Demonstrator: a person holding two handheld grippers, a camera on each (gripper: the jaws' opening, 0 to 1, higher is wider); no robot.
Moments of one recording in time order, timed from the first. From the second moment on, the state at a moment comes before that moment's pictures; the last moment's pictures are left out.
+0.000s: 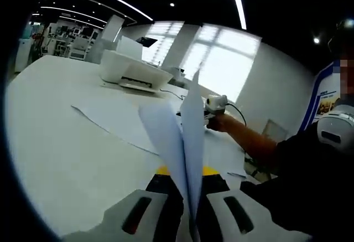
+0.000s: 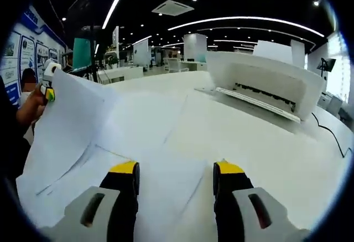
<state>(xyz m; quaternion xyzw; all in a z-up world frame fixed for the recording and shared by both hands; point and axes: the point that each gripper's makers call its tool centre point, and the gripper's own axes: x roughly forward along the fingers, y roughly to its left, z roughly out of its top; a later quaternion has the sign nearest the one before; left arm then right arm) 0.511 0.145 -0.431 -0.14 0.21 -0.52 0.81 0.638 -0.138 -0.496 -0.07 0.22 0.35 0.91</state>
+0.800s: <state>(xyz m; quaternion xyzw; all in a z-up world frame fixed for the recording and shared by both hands) 0.509 0.141 -0.432 -0.13 0.22 -0.53 0.81 0.640 -0.136 -0.499 -0.05 0.19 0.35 0.92</state>
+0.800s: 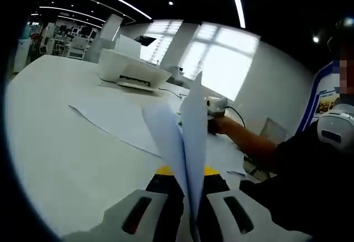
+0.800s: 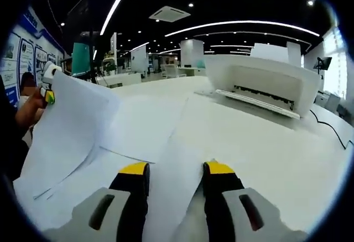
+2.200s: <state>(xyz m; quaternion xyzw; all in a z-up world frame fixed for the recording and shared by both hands) 0.506 0.133 -0.437 -0.13 0.22 -0.53 0.81 0.628 -0.142 -0.470 -0.02 0.13 0.34 0.93</state>
